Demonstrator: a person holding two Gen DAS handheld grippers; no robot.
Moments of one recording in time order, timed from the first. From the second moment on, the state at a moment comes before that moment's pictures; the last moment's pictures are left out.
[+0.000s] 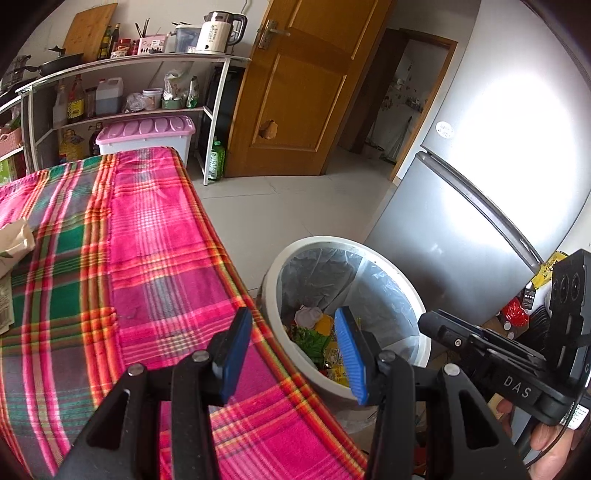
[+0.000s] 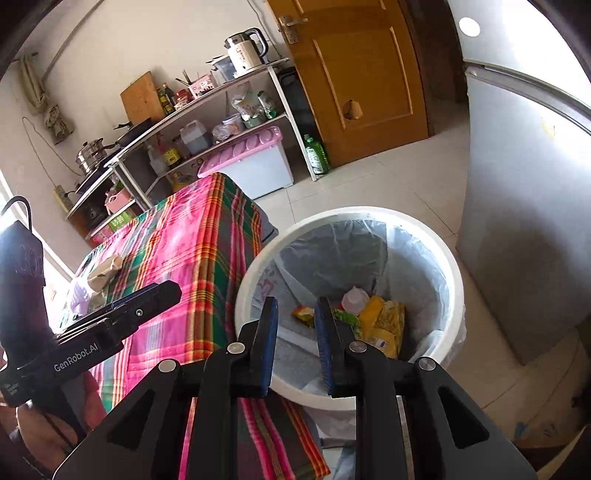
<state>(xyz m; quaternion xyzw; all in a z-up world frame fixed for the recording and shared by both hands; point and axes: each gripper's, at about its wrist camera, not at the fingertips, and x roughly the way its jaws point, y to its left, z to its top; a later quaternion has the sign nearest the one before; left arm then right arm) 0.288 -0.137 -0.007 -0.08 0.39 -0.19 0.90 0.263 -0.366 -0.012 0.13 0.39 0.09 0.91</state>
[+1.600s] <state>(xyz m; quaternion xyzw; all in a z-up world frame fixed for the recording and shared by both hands) 0.223 0.171 -0.021 -0.15 0.36 0.07 0.92 0.278 -0.102 0.000 0.05 0.42 0.29 0.86</state>
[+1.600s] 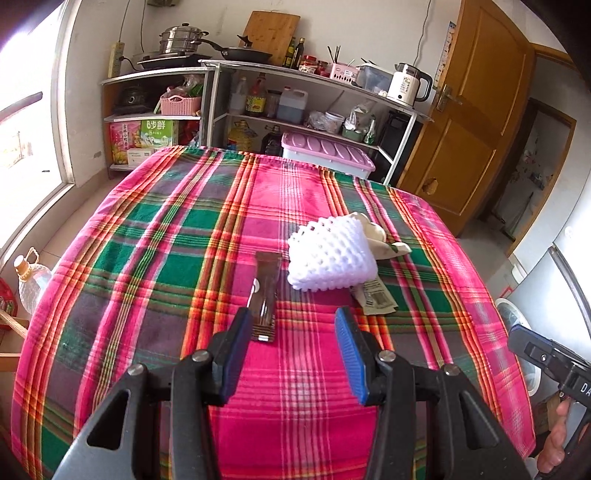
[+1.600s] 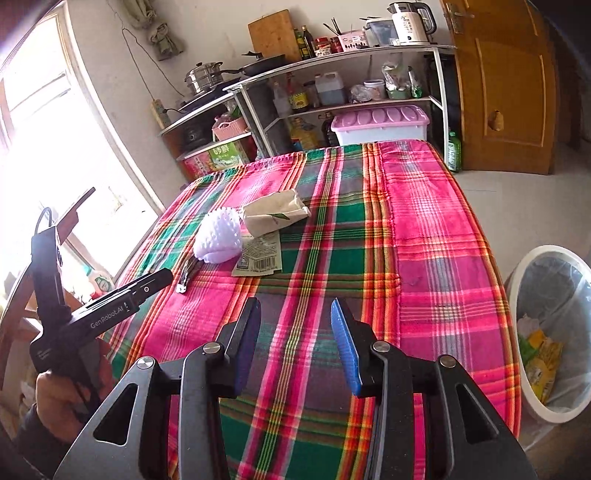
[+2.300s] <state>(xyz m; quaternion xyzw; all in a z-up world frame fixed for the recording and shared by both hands) 0.277 0.197 -0.055 -0.15 0.41 0.08 0.90 0.316 -0.041 -0.019 0.02 0.43 0.30 0.85</state>
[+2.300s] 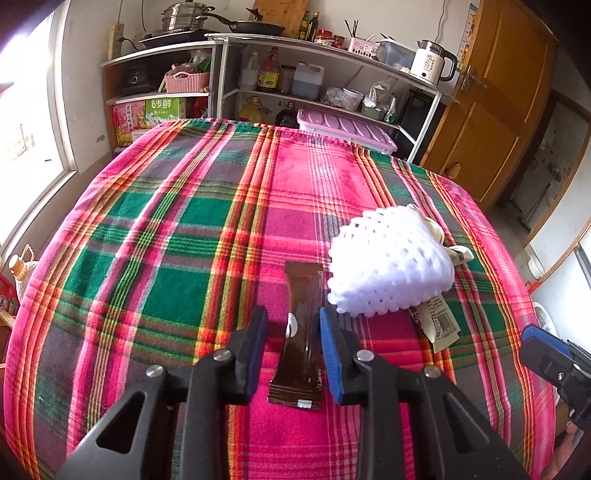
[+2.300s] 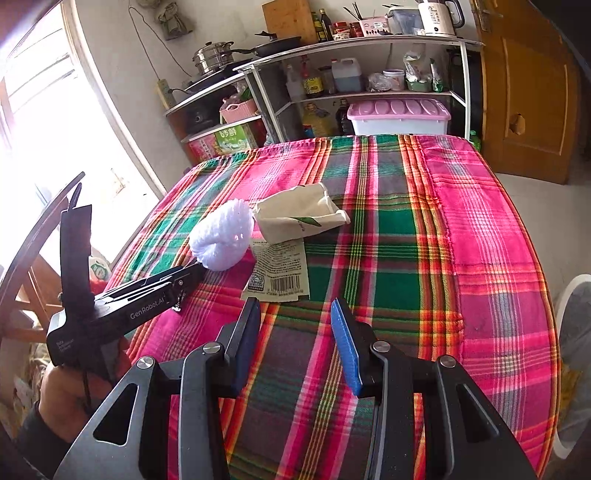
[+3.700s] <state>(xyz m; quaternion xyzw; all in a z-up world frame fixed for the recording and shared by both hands) 0.233 0.225 -0.030 -0.20 0.35 0.05 0.92 0.330 0.030 -0.010 0.03 0.44 0.34 0.83</state>
